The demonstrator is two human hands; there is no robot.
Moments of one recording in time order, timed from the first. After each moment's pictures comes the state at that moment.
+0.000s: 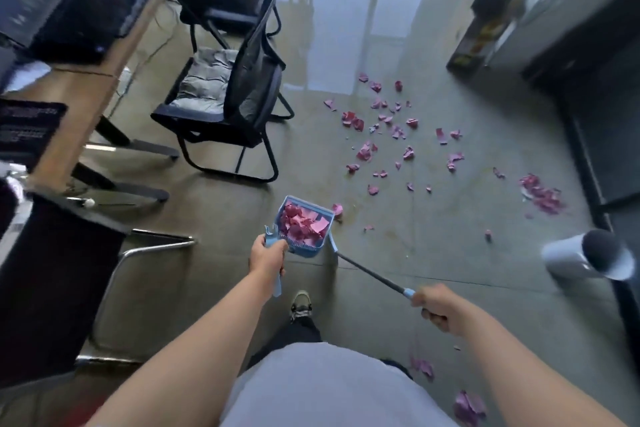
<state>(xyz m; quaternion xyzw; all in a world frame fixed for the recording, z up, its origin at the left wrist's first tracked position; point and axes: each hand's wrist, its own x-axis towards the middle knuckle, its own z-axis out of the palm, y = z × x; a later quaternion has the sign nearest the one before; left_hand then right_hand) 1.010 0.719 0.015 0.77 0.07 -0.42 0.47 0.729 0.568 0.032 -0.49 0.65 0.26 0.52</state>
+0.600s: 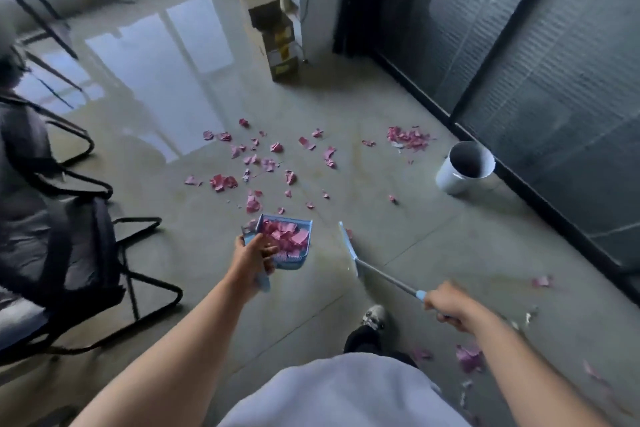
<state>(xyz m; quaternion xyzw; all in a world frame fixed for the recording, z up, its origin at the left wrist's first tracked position) 0.894 0.396 0.065 0.71 -0.14 -0.58 0.36 0.546 0.453 0.054 -0.33 0.78 0.09 0.53</state>
